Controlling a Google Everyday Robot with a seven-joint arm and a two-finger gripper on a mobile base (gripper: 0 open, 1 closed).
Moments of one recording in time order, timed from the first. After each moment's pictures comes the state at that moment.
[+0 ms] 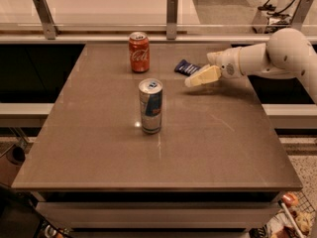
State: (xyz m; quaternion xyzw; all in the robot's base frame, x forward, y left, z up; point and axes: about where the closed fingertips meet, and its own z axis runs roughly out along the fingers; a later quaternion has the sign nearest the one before) arm 0.730 -0.138 0.838 -0.40 0.75 0.26 0.46
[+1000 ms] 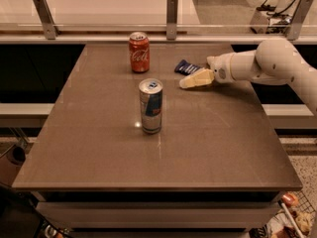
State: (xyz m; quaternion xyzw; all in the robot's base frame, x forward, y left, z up) arm 0.749 -0.140 0.808 -0.35 0.78 0.23 0.46
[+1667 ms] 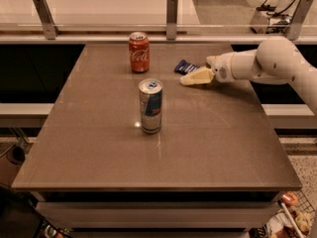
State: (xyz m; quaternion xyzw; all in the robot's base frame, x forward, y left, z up) arm 0.749 -0.140 0.810 -0.35 0.78 0.23 0.46
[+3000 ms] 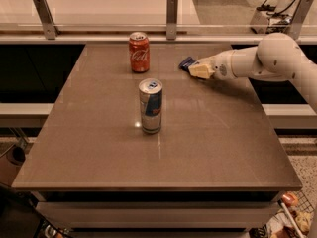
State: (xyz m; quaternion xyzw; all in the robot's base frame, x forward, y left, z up) arm 0.750 -0.139 0.820 -0.35 0.78 0.23 0.46
